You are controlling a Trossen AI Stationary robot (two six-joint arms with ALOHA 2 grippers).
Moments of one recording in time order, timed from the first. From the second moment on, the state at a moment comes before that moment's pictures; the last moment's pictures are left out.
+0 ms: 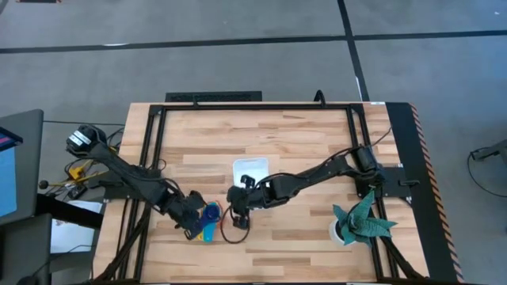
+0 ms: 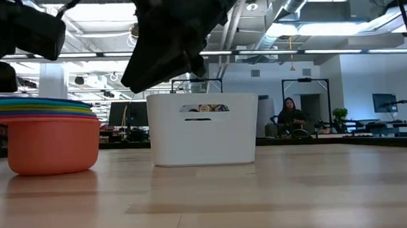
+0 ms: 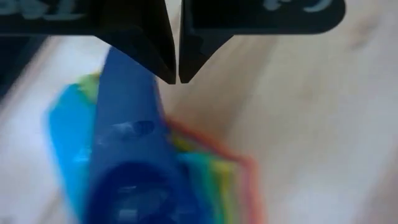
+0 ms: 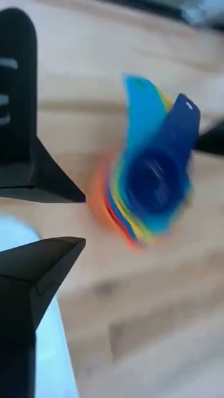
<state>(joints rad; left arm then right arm) -0.58 1.31 0.75 -0.53 -0.03 -1.22 0.24 2.10 1.62 -0.29 0.18 0.36</state>
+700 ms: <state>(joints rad) -0.63 1.37 0.75 -0.46 0.01 -1.21 0.31 2.20 1.61 -0.11 0.13 0.49</state>
